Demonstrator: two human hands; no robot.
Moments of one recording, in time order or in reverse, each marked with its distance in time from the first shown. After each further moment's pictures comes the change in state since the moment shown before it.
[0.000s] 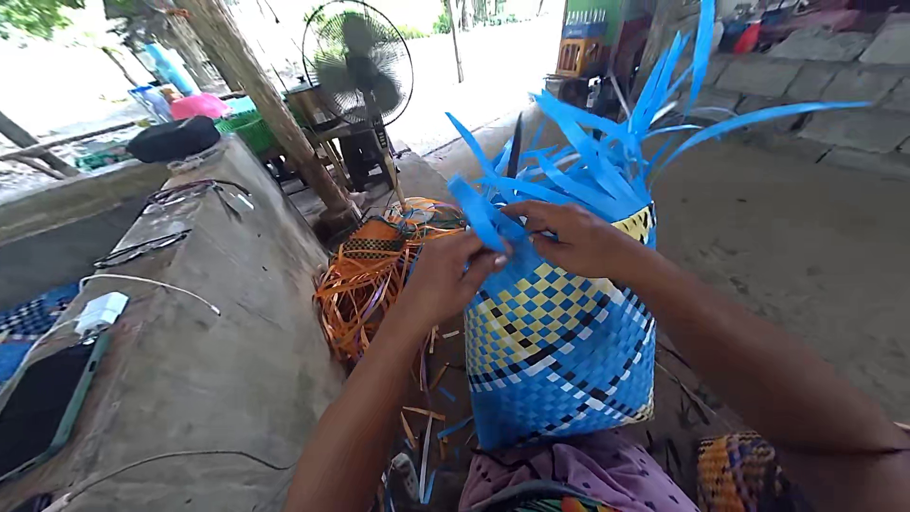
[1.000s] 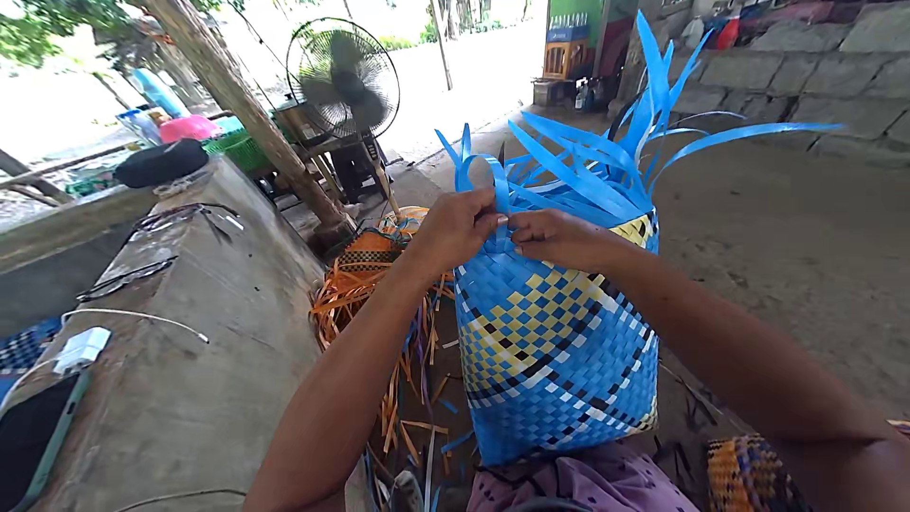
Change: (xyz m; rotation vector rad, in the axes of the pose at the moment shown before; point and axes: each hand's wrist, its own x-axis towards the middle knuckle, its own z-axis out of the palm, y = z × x) left_hand 0.083 -0.019 -0.001 0.096 -0.228 -0.136; right_hand 0.011 0.029 -0.004 0.374 -0.114 0.161
